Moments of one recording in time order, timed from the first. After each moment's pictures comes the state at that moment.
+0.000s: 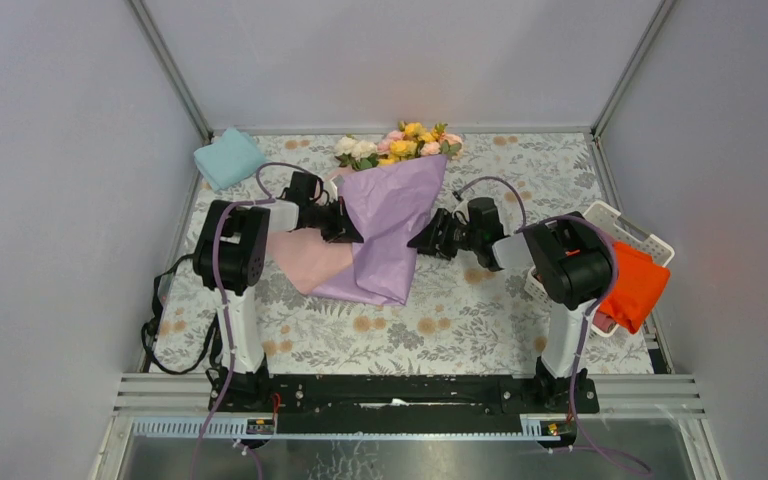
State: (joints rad) left arm -0.16 2.05 1.17 -0.10 0.76 -0.40; right arm 0.36 1.92 0.80 0.52 -0.62 0.80
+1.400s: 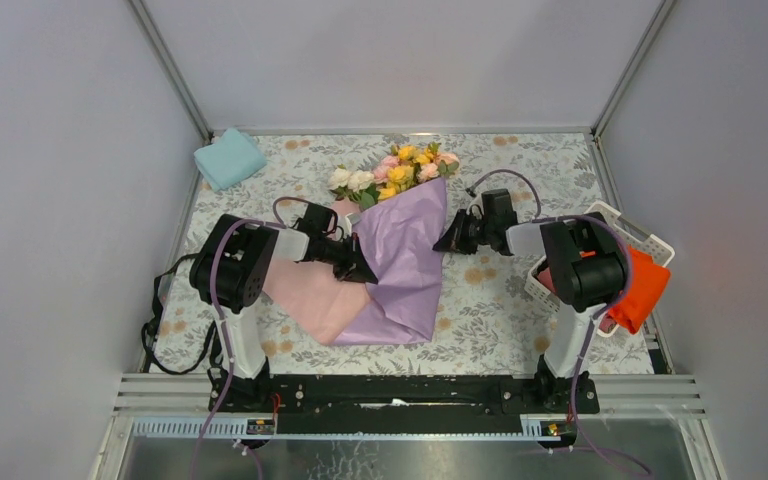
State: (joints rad) left arm -0.29 1.92 0.87 -0.03 0.87 -0.56; right arm 0.26 1.85 0.88 0.19 -0.59 0.58
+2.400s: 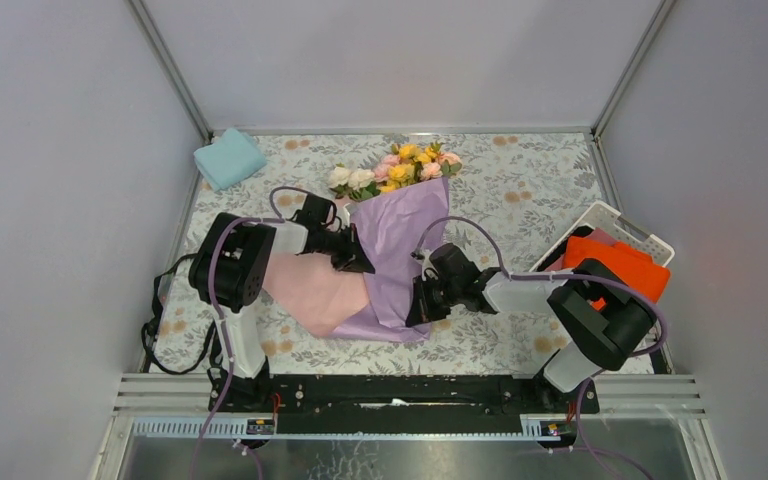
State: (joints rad) left arm -0.28 1.92 0.93 -0.06 0.81 -0.53; right arm 0.75 1.57 0.63 0.02 -0.44 0.57
